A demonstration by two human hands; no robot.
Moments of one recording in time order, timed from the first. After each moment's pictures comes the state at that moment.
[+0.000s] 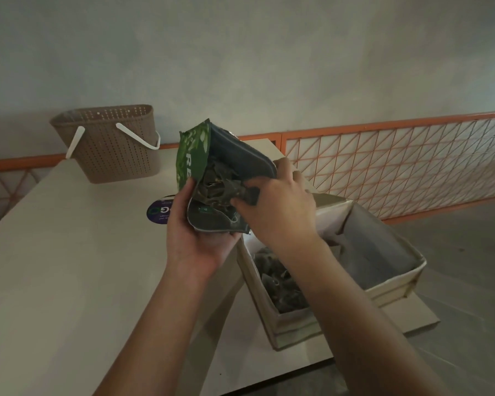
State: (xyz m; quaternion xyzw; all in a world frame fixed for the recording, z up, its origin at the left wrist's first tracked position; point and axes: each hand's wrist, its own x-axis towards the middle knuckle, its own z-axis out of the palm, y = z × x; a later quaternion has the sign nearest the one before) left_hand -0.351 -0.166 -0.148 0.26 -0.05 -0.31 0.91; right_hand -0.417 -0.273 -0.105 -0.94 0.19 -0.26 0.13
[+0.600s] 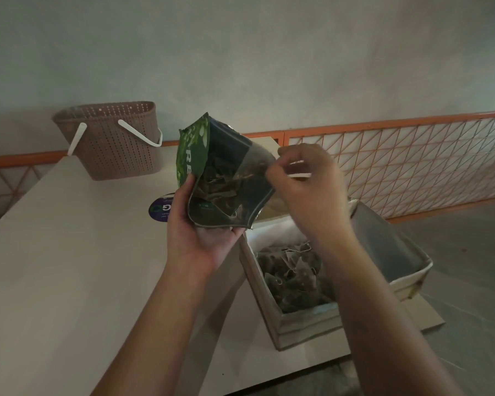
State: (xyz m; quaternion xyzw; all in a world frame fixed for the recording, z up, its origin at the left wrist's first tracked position) left_hand -0.352 -0.164 -0.145 0.26 -0.05 -0.31 0.91; right_hand -0.433 -0.290 -0.090 -0.79 0.13 -0.39 0.45
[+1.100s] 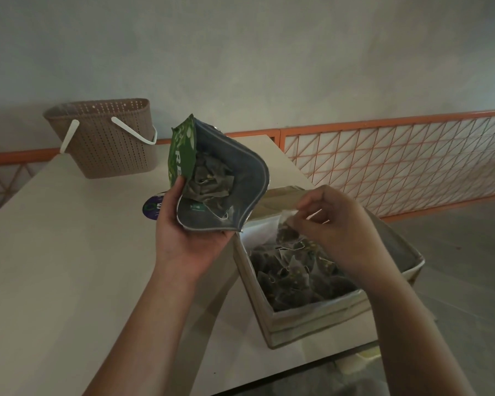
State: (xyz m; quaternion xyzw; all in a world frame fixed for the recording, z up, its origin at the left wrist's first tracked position) left_hand -0.355 -0.160 -0.147 0.22 -0.06 -0.34 0.91; right_hand -0.480 -0.328 -0.124 -0.82 0.15 -0.26 0.48
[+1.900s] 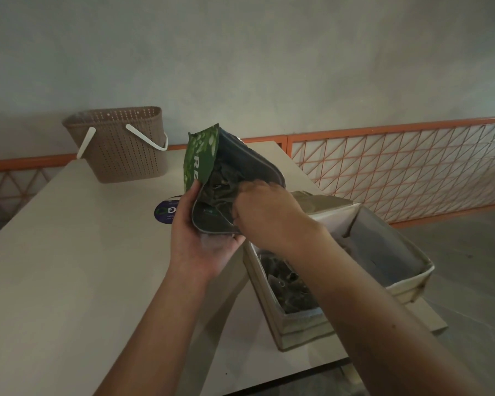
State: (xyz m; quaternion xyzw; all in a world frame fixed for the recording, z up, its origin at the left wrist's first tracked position) left_hand -0.354 -0.157 -0.146 0.26 -0.03 -0.31 0.91; right_hand -0.405 -0.264 -0.098 -0.98 -0.03 -0.18 0.00
